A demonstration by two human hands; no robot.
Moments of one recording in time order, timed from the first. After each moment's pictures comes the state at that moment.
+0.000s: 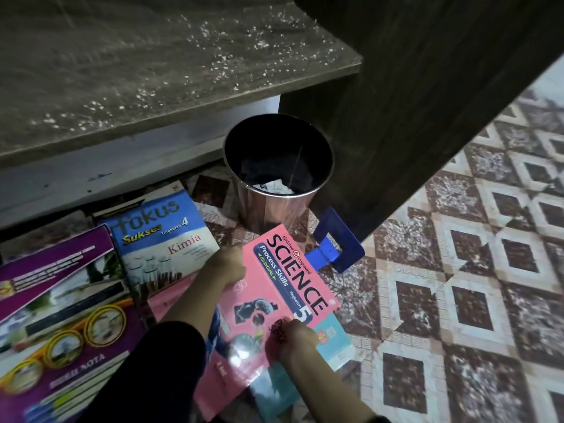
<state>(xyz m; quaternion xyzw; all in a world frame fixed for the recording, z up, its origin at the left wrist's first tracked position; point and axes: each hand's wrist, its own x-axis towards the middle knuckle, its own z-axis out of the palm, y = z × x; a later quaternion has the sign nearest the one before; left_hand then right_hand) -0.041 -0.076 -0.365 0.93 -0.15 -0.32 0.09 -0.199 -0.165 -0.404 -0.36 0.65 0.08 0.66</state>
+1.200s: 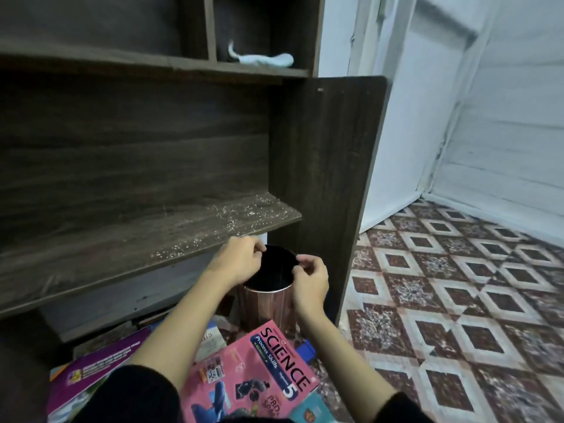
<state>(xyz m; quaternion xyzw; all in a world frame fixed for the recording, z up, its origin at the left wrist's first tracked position) -0.117 -0.078 -0.072 0.93 -0.25 0.01 0.27 -0.197 -0.190 -0.121 -0.66 0.27 -0.33 0.62</state>
